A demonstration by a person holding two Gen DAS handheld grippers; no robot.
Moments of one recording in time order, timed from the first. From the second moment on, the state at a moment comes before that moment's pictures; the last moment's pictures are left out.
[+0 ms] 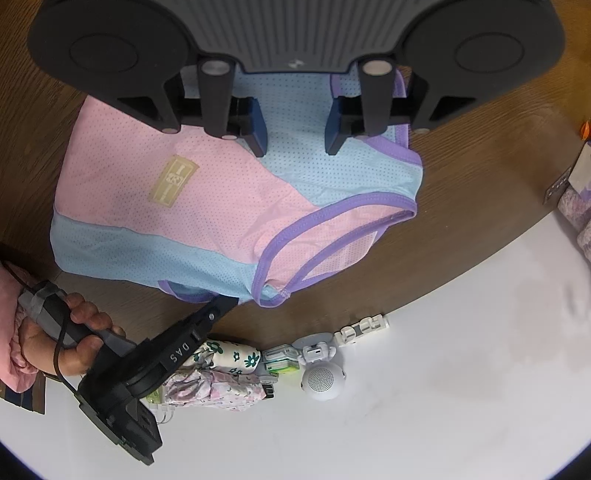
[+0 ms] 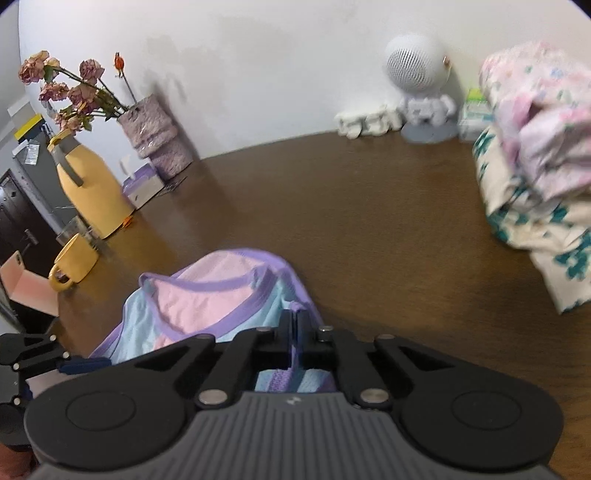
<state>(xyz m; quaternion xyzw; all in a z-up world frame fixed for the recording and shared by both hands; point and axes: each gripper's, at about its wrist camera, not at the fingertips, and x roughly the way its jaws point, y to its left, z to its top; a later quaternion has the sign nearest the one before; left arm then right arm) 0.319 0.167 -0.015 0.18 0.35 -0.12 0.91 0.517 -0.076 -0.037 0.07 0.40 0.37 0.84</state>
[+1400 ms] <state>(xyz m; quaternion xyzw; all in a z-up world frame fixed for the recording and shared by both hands) 0.292 0.180 0.003 0.16 0.30 -0.10 0.93 0.419 -0.138 -0.001 0.05 0.35 0.37 0.86</state>
